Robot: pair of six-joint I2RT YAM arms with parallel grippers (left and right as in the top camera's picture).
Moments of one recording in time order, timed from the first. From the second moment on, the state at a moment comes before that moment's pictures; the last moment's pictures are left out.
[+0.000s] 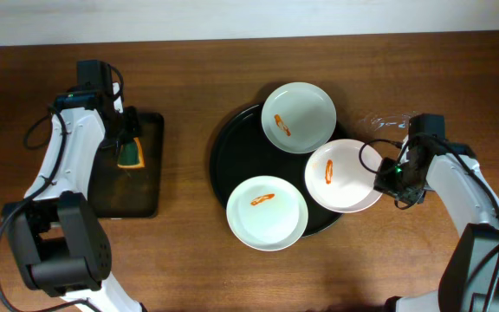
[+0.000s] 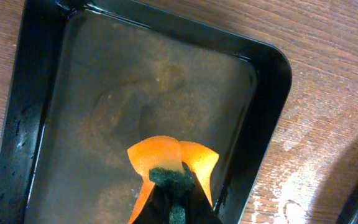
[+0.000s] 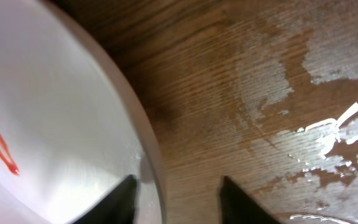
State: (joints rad) left arm 0.10 1.90 1.52 -0.88 -0.01 -0.18; right arm -0.18 1.63 1.00 -0.81 -0.11 0.26
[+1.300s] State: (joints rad) left arm 0.10 1.90 1.49 -0.91 -0.01 -0.18; right arm -0.18 1.63 1.08 -0.88 -0.13 0.25
